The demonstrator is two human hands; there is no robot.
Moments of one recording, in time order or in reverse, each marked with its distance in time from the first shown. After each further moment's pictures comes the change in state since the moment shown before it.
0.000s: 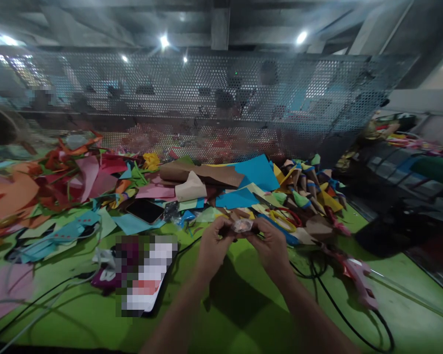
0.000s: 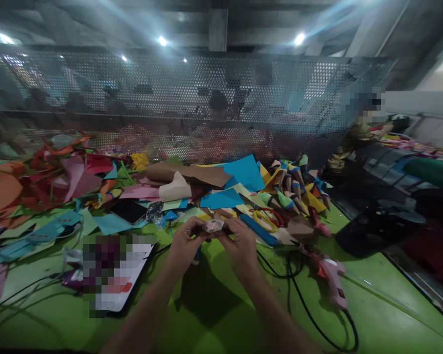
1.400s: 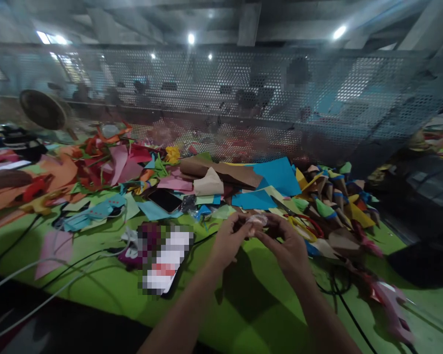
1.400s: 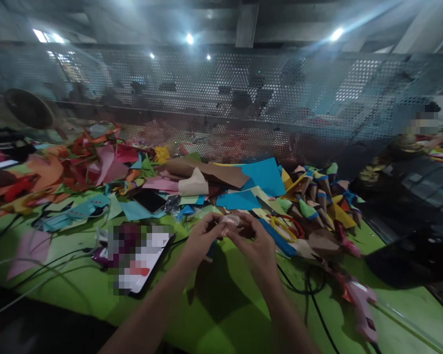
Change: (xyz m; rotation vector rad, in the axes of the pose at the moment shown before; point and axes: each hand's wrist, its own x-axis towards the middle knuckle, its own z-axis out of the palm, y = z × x) left_hand 0.004 0.001 -0.001 -0.156 0.012 -0.179; right_hand 0.002 -0.003 0.002 0.149 0.013 0.174
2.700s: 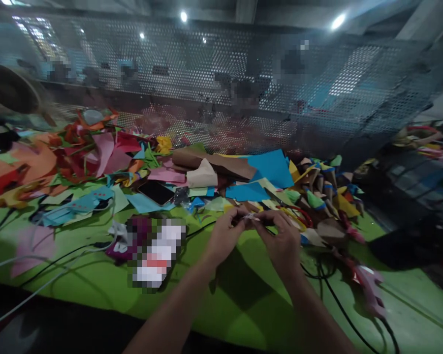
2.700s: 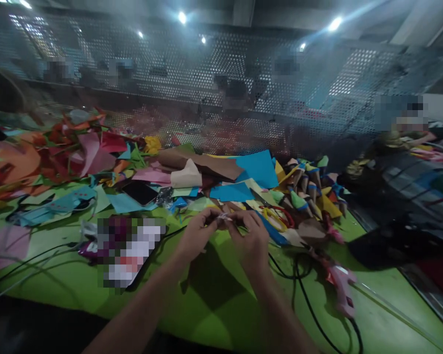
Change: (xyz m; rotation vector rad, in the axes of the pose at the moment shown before) left_hand 0.002 -0.015 0.004 0.021 -0.056 0.104; right_hand -0.003 0.001 0.003 -0.333 0.121 -0.303
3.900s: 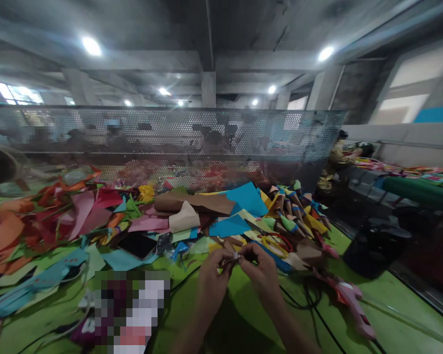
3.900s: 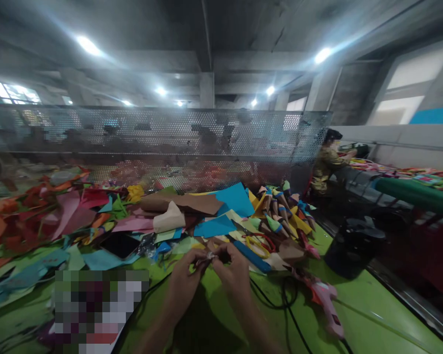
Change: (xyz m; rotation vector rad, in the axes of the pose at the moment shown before) left_hand -0.007 -0.001 0.005 0.369 0.081 0.283; right_hand -0.001 0.002 0.004 0.367 0.045 0.269
